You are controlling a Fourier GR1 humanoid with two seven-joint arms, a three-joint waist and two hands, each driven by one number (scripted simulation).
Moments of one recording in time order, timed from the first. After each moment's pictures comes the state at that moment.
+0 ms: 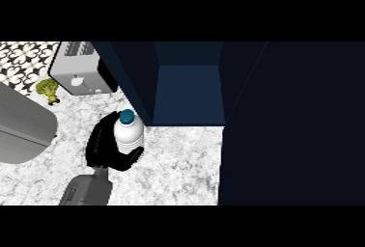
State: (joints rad) left arm -0.17 0.01 -0.01 -1.27 0.47 -0.16 -0.22; right arm 0.62 -0.09 0.33 -2.16 -0.22 0.16 -0.20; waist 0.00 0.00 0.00
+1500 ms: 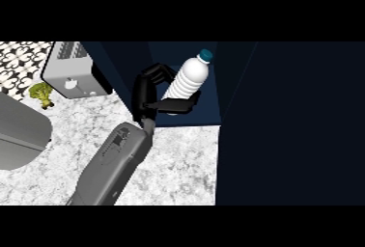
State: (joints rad) left arm -0.65 0.01 -0.26 -1.05 0.28 0.57 -0.18; right arm 0.57 -0.10 0.34 -2.12 -0.24 0.17 -0.21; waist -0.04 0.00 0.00
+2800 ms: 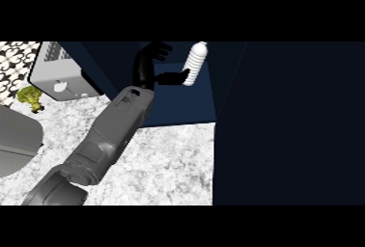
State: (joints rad) left arm -1.13 0.03 -0.10 -0.18 0.15 0.67 -0.44; right arm 0.53 -0.10 0.36 -2.09 -0.25 0.17 -0.21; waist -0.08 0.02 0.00
